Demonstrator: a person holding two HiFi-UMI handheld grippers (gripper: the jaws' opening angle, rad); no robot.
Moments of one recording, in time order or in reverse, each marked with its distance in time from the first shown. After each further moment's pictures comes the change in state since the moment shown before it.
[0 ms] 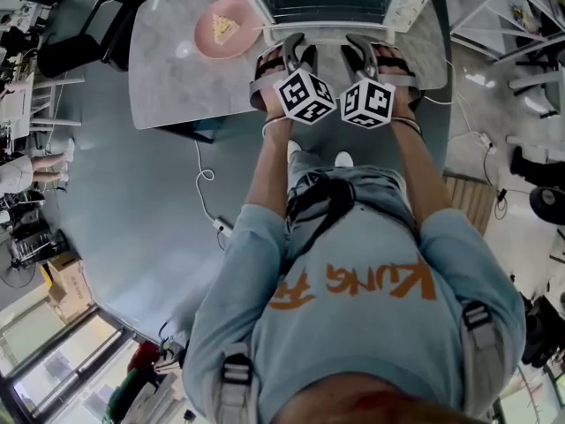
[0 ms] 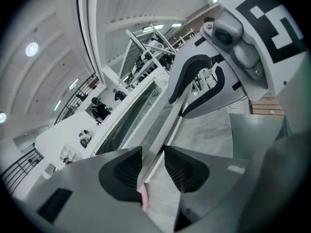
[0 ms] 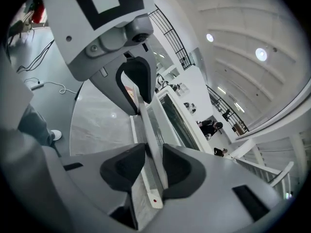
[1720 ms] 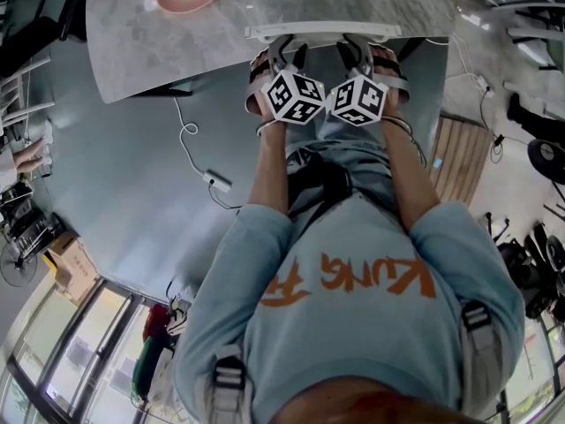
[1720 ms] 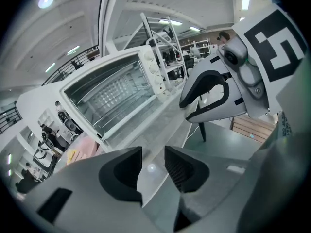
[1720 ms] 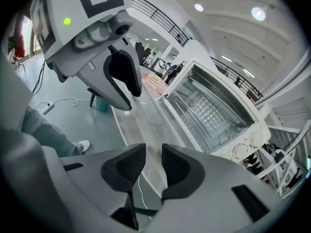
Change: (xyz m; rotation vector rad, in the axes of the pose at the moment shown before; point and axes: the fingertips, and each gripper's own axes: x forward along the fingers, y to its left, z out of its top) left arm -0.007 -0.130 -0.091 -0.264 0.091 -0.227; right arm -0.017 0.152 -0.053 0.224 0.178 0.201
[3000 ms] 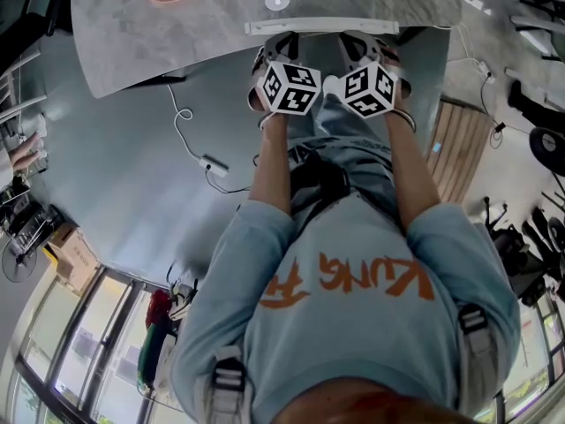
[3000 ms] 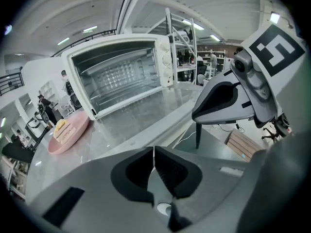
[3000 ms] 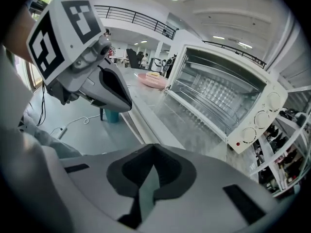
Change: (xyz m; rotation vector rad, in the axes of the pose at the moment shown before) left arm 0.019 -0.013 -0.025 -0.241 0.040 -0.056; right arm 0.010 0.022 -0.021 0.238 -0.002 0.187
